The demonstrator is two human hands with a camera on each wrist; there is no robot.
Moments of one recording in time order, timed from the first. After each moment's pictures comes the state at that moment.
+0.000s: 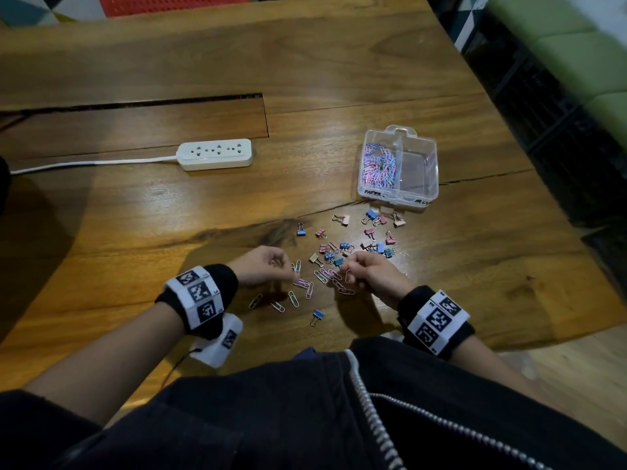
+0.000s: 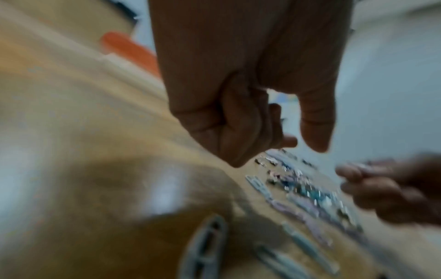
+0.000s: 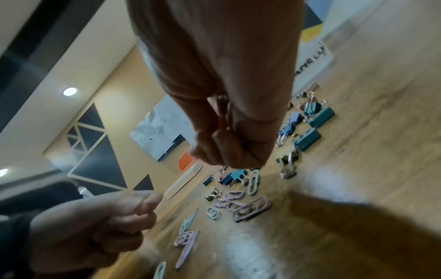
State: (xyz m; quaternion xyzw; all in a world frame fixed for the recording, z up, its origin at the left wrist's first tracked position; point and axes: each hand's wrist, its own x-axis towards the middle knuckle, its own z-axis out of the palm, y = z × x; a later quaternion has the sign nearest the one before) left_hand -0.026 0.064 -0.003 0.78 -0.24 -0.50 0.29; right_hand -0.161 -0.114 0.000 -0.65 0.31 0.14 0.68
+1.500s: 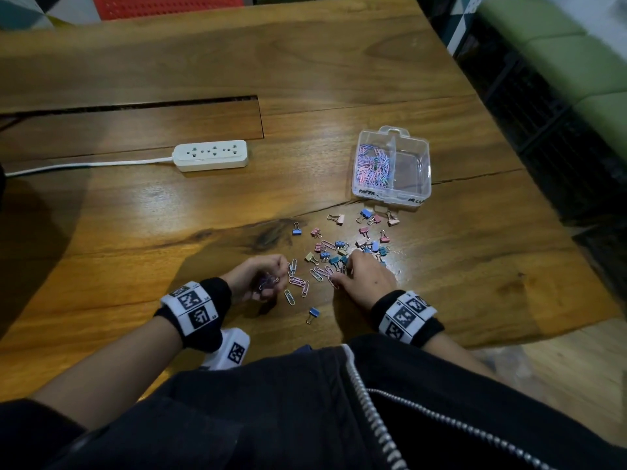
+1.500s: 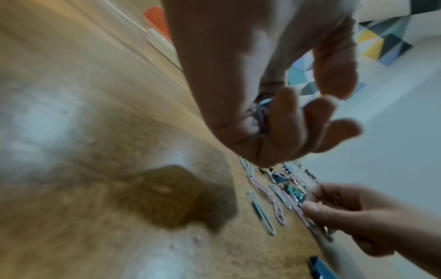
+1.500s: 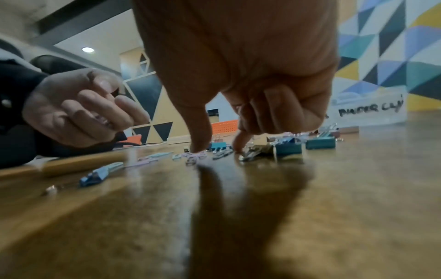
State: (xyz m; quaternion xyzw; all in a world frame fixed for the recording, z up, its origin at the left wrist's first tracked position) left_hand -0.043 0.073 -0.005 0.58 -0.09 -0.61 0.54; right_hand -0.162 -0.098 -0.012 -0.91 0.30 0.13 0.24
